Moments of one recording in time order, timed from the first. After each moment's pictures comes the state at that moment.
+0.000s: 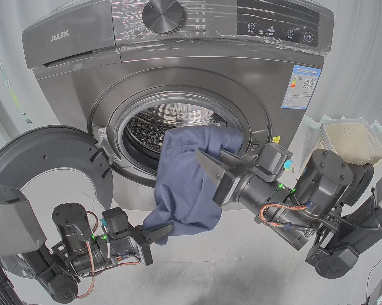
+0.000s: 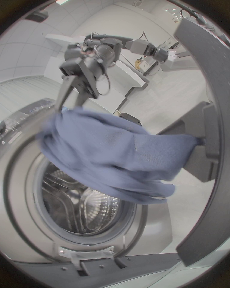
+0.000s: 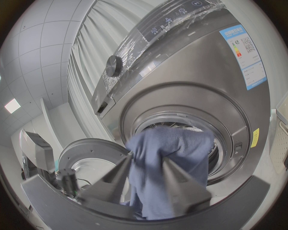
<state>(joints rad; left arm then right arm) -0.49 1.95 -0.26 -1.54 -0.41 -0.09 0.86 1.89 -0.72 -1.41 -0.19 0.25</state>
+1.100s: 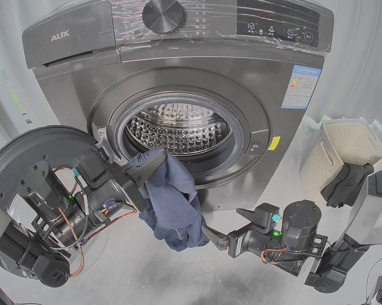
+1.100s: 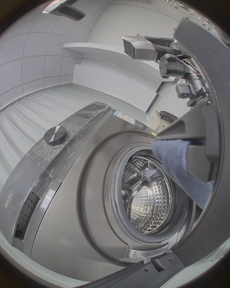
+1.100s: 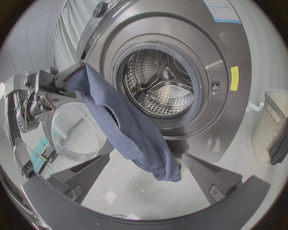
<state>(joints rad) -0.52 1.76 -0.47 -1.55 -0.30 -0.23 0.82 2.03 -0.47 -1.39 -0.18 0.23</state>
